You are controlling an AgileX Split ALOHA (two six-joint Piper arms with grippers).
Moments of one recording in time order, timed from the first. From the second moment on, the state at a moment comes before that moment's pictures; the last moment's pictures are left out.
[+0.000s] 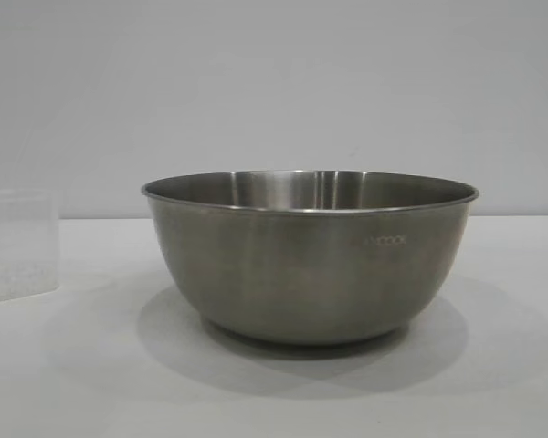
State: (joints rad) left arm 0.05 0.02 -0.49 -0.04 1.11 0.08; right arm -0.07 0.01 -0.49 0.06 1.14 -0.01
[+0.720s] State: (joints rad) left arm 0.05 -0.02 -0.49 -0.03 1.12 0.08; right arm -0.07 0.01 -0.49 0.06 1.14 -0.01
